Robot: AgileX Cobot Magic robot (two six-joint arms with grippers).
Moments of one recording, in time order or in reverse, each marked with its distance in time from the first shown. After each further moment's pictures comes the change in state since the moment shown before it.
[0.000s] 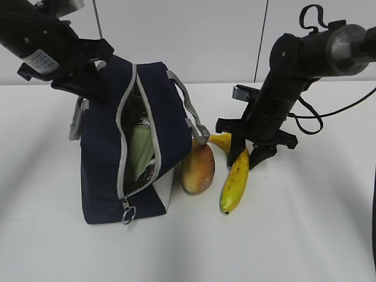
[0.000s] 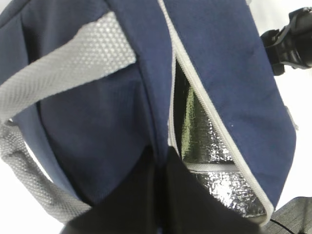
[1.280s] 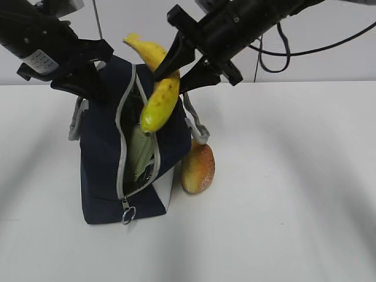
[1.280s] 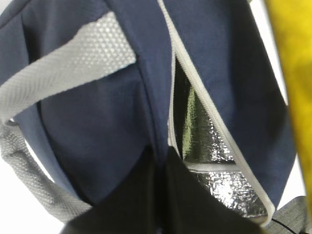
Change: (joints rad) left arm 0.000 0.000 0.000 0.004 0.001 0.000; right arm 0.051 -0.128 -0.262 0.565 0.245 -0.257
